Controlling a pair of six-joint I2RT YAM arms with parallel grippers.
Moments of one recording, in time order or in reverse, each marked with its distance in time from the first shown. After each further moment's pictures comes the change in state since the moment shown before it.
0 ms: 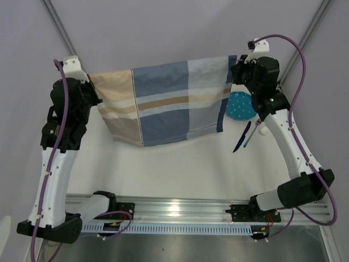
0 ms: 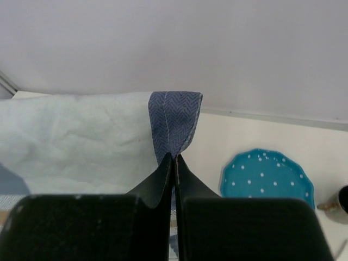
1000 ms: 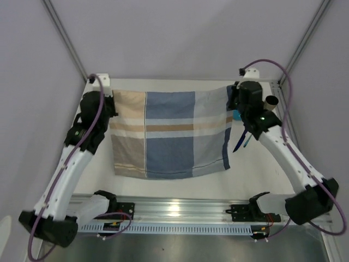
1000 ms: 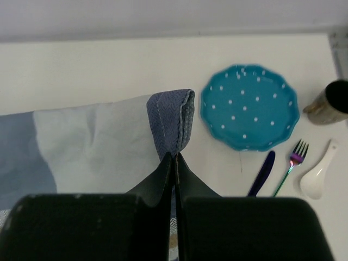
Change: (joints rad) left arm -0.109 -0.135 -0.373 0.184 -0.036 0.123; right arm 0.142 -0.250 -0.305 -0.115 0.300 0.069
